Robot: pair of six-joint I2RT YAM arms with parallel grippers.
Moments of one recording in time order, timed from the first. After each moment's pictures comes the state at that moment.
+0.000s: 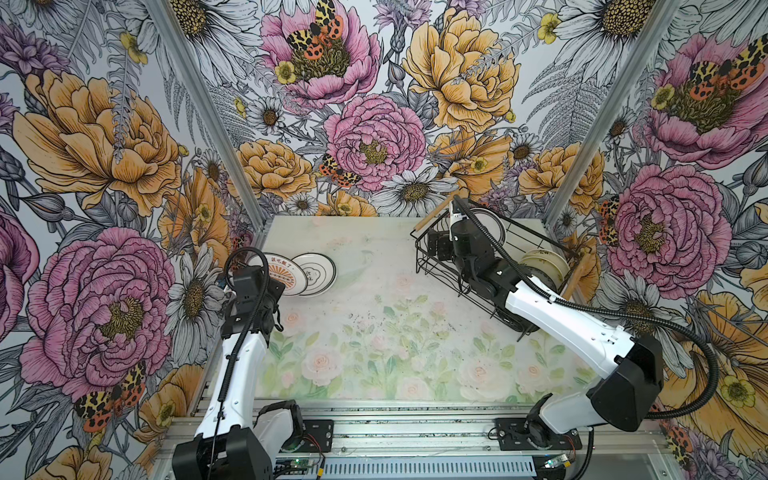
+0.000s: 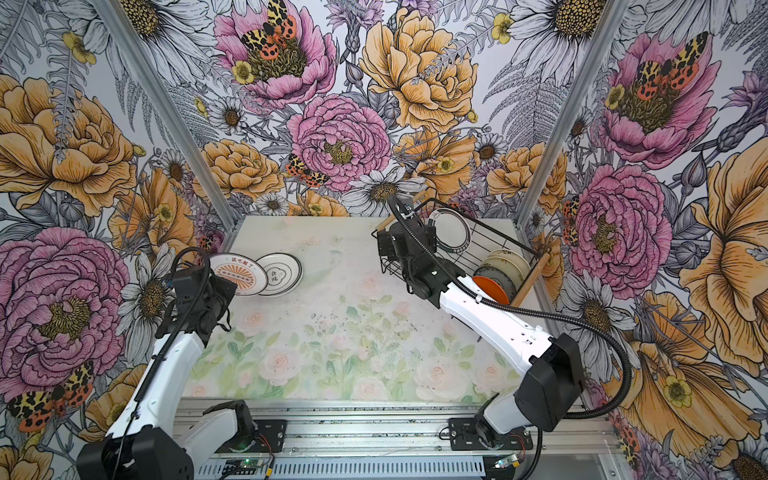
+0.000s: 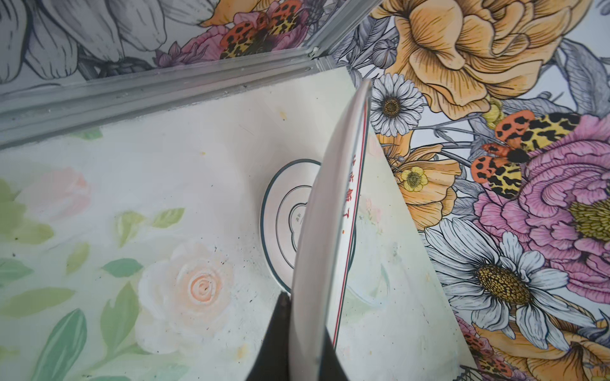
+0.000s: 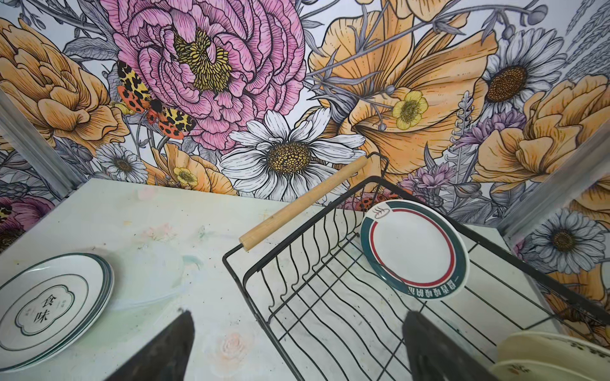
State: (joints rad) left arm 0.22 1.04 0.73 -0.32 -0.07 -0.95; right arm 0.66 1.48 1.35 -0.28 0.52 0.16
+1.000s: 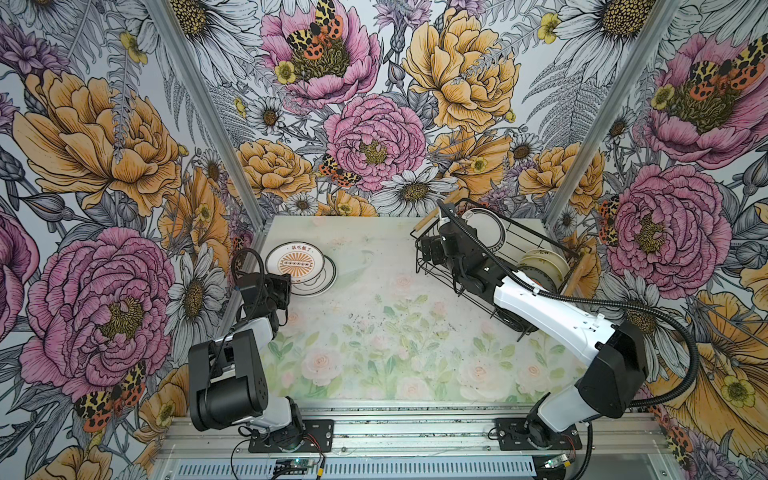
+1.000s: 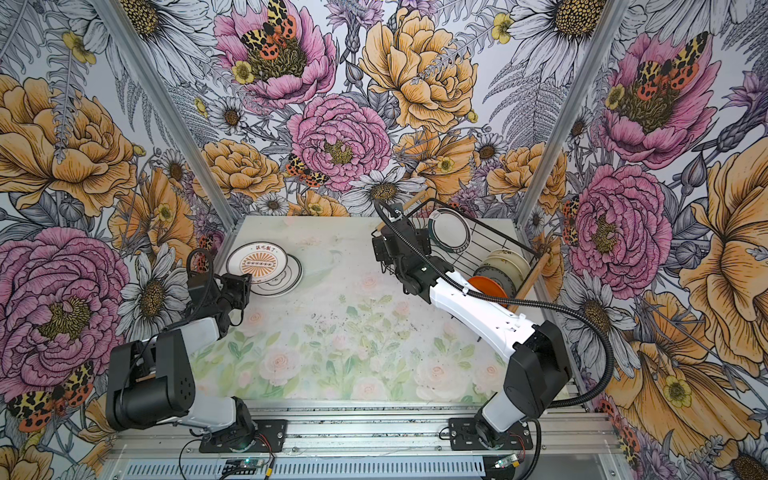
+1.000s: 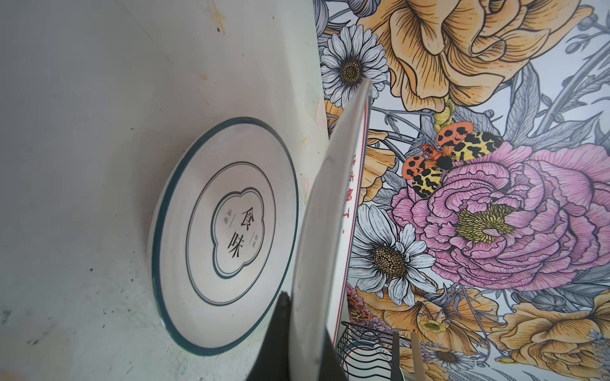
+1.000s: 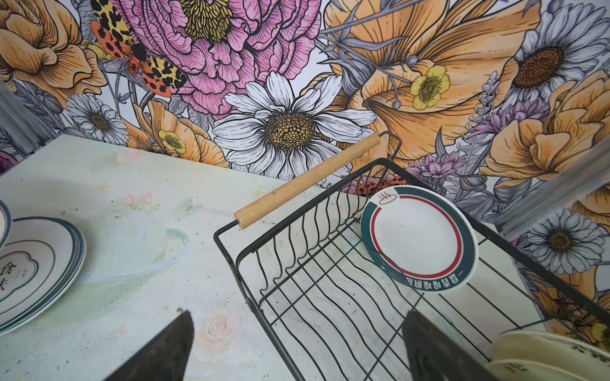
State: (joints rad) left arm 0.31 1.49 0.58 0.49 0.35 -1.25; right arm 0.66 1.55 1.37 -0.31 0.50 0.13
